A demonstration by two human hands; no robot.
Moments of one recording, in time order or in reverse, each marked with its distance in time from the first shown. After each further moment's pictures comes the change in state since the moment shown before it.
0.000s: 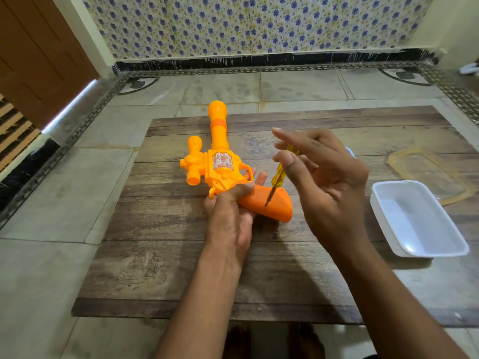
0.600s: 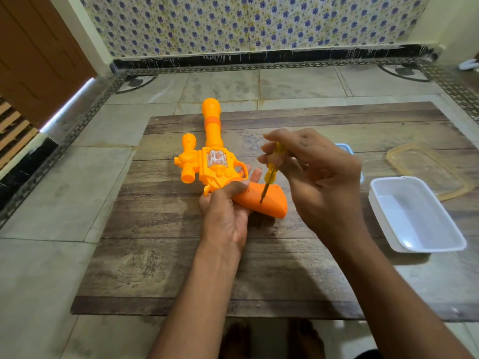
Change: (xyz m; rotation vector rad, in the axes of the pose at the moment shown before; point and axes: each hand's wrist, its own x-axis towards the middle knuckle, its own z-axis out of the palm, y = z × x) left_hand 0.000 0.003 0.001 0.042 0.025 0.031; right_hand 0.003 0.000 -0.001 -0.041 -0.083 -0.001
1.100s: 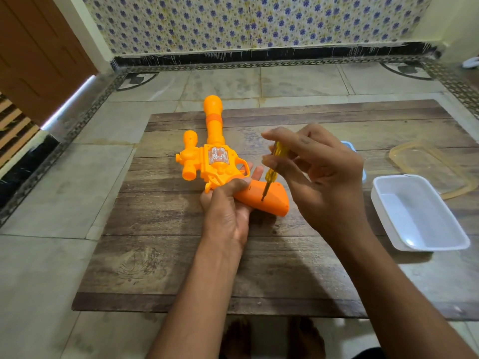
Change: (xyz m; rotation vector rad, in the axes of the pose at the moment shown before) left_hand -0.001 0.000 -0.001 0.009 -0.010 -0.004; right_hand 0.000 0.000 -0.001 -0.086 -0.004 -0.030
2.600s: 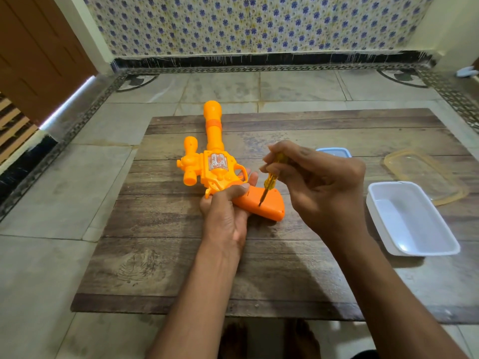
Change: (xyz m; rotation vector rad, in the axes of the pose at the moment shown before) left_hand 0.007 -0.003 -0.005 0.011 0.049 0.006; right_hand -0.002 0.006 -0.005 -0.041 0.033 -0.039
